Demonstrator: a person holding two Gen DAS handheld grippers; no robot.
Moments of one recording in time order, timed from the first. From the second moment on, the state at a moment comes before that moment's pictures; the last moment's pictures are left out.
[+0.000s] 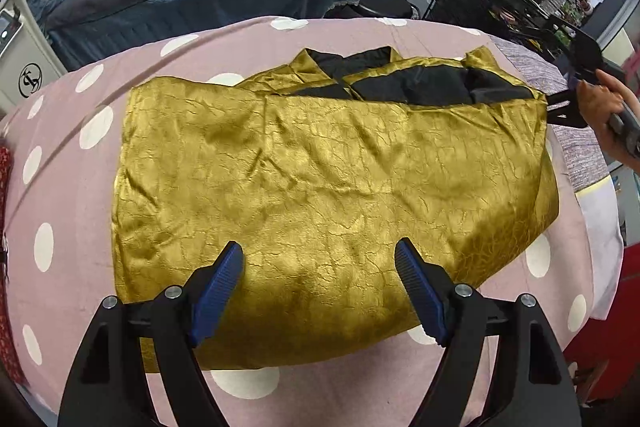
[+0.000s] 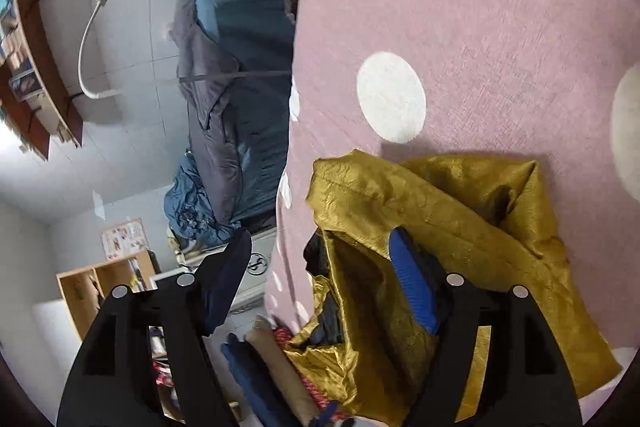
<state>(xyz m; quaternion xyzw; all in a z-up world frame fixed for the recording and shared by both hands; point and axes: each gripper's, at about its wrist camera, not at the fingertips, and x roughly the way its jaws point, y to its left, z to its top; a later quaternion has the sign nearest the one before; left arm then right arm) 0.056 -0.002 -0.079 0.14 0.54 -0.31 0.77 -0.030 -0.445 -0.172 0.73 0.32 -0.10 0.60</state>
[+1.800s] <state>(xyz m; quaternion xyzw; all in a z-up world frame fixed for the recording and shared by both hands) 0.231 0.069 -0.084 0.07 0.55 -0.19 0.81 -0.048 -0.225 -0.080 0.18 0.52 -0.10 0.83</state>
